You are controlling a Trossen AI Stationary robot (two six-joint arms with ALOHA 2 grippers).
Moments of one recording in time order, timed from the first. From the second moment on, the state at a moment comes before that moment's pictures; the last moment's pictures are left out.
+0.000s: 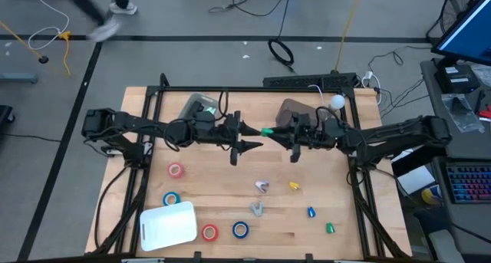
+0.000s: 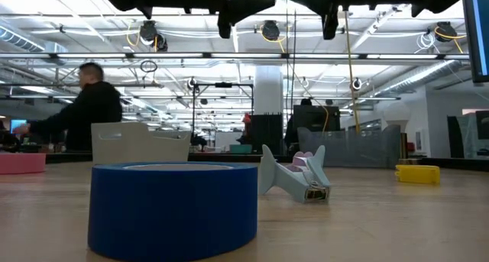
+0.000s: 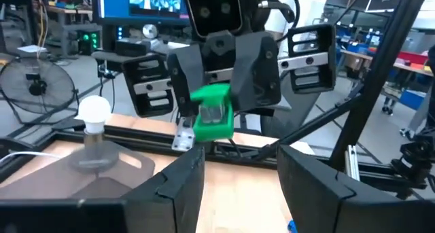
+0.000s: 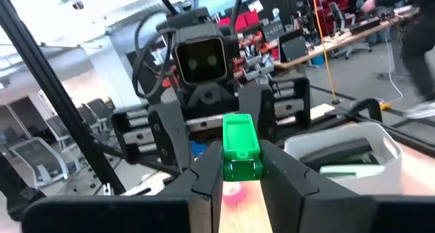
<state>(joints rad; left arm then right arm) 0.05 1.52 0.94 0.59 0.13 -0.16 0.00 1.13 0.62 0.61 0.10 0.38</state>
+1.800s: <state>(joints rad) 0.08 1.52 0.94 0.62 0.16 -0.26 0.01 1.25 0.62 0.78 0.11 0.46</state>
